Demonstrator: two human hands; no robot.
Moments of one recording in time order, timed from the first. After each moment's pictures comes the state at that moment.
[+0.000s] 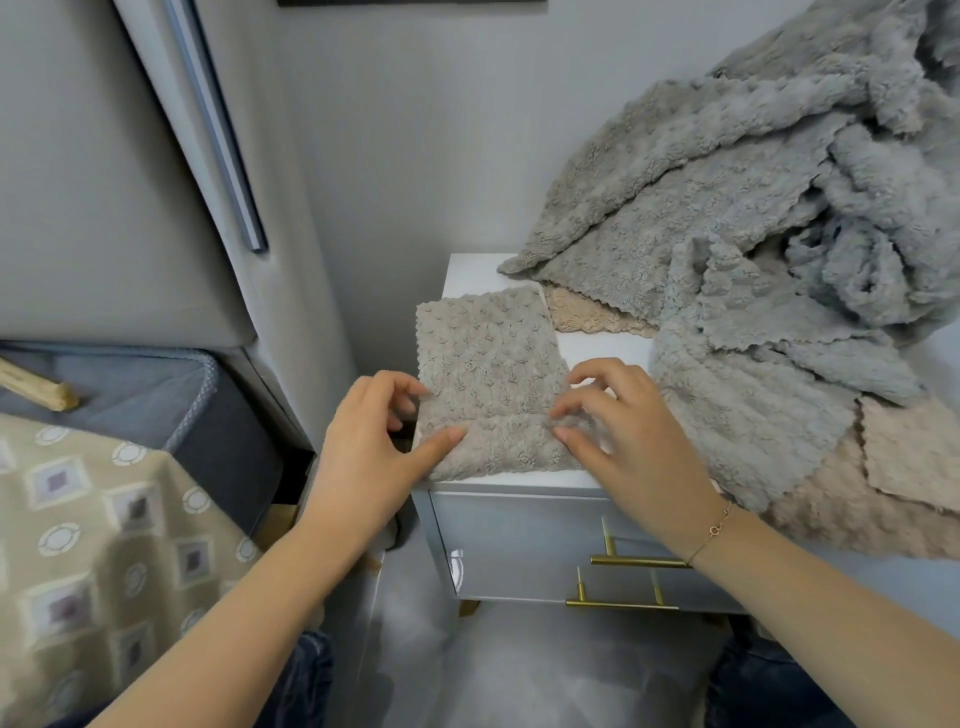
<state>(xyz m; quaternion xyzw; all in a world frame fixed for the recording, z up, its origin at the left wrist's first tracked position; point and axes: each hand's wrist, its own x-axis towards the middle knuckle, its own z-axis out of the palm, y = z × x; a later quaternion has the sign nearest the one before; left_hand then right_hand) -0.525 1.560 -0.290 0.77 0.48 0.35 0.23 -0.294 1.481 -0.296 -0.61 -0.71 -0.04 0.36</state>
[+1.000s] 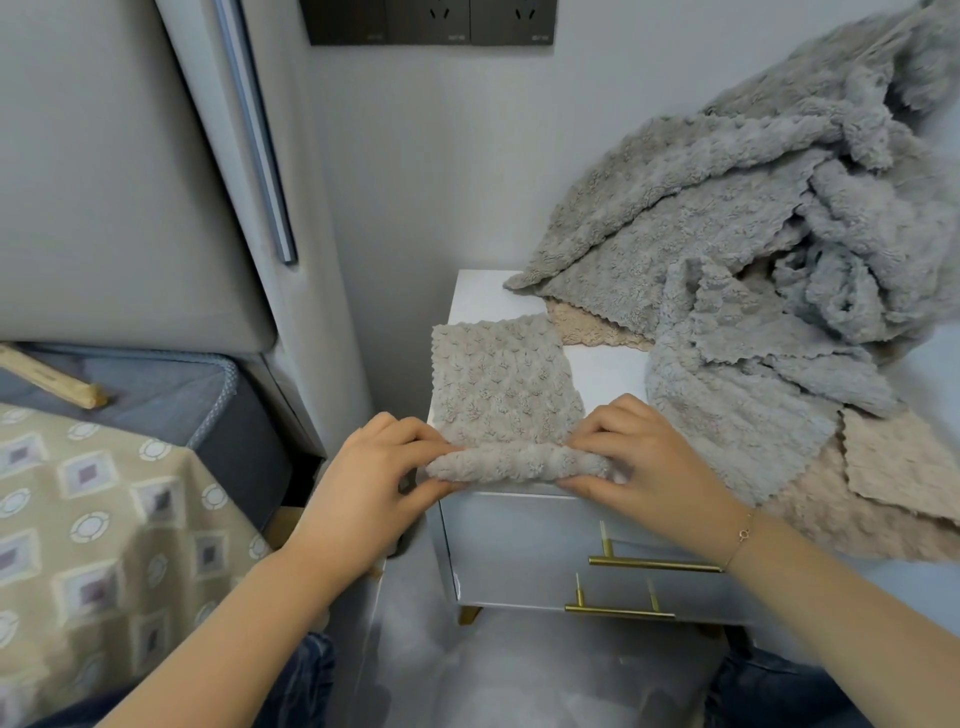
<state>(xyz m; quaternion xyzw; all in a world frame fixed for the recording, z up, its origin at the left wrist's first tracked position) -0.549 1.549 -0.293 0.90 0.34 0.24 0.12 -0.277 1.468 -0.296 -0.56 -0.77 0.01 0.28</state>
